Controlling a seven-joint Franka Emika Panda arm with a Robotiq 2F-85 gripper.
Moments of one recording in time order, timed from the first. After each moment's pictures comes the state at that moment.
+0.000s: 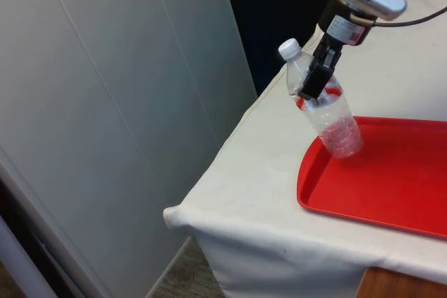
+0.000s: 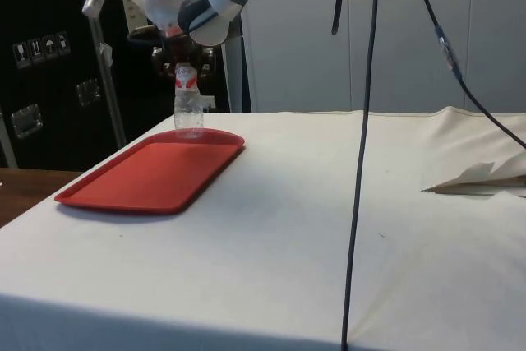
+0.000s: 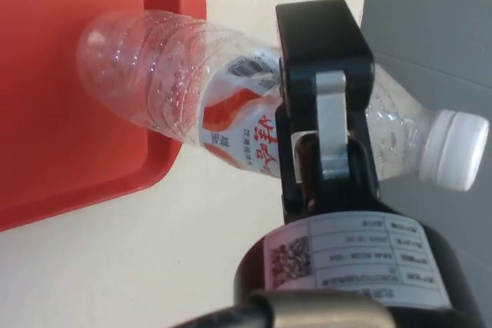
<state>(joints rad) 0.17 0.76 -0.48 -1.53 -0.46 2.56 1.52</state>
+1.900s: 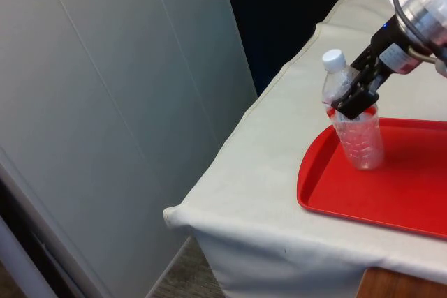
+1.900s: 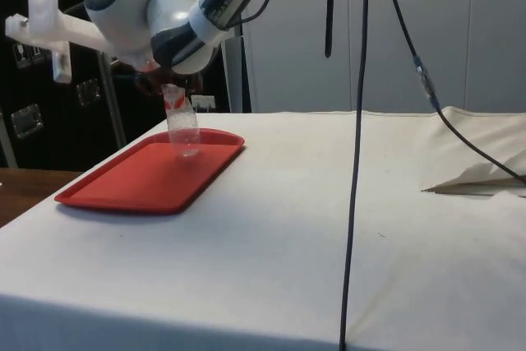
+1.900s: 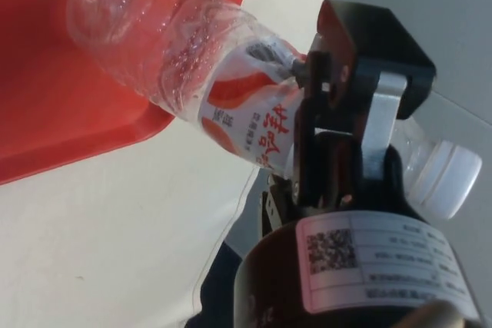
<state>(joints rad) 0.19 0.86 -0.33 -1.37 -0.76 2.22 1.83</state>
